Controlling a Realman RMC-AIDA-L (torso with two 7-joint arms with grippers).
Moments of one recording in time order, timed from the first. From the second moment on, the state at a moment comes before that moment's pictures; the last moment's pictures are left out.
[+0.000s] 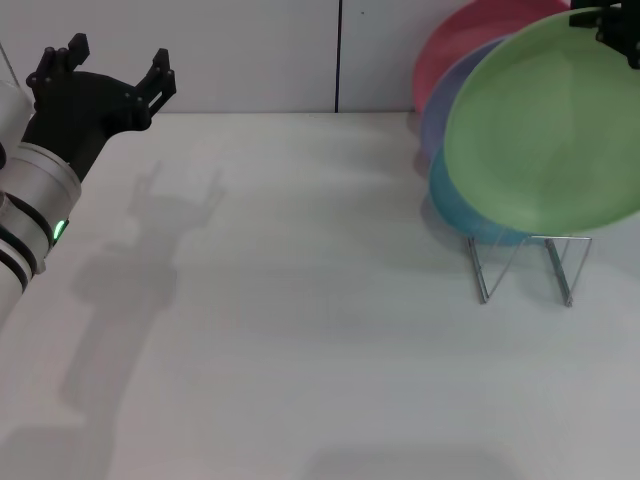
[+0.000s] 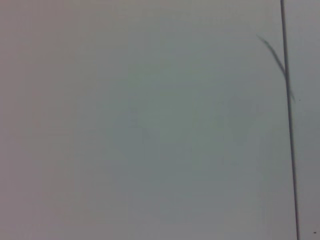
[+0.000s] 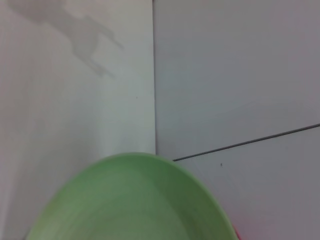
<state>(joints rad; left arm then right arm) -0.10 -2.07 -1.24 -1.34 2.43 0.24 0.50 0.64 2.09 -0.99 -1.96 -2.61 -1.68 1.56</state>
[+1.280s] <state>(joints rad) -0.12 -2.07 -1.21 -1.35 2.43 0.23 0.50 0.61 2.09 -1.02 -1.96 -2.62 -1.68 1.47</state>
